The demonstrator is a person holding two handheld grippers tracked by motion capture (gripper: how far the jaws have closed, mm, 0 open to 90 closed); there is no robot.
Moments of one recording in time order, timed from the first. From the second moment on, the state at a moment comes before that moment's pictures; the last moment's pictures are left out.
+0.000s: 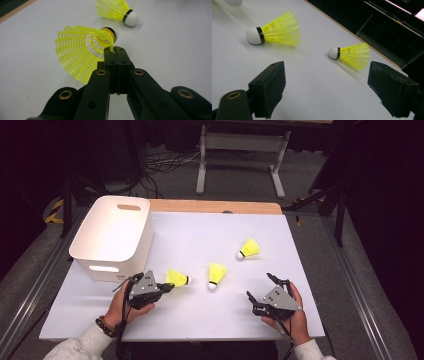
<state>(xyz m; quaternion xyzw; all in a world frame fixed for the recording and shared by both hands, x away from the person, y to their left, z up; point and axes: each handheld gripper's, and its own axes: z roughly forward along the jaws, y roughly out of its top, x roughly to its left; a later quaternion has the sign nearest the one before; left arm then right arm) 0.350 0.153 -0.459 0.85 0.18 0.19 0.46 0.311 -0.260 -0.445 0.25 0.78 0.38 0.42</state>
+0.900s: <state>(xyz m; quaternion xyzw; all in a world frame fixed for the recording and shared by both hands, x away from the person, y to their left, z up) 0.368 0.153 -0.453 0.85 0.25 0.25 0.40 0.316 -0.259 -0.450 0.26 0.79 0.36 0.42</state>
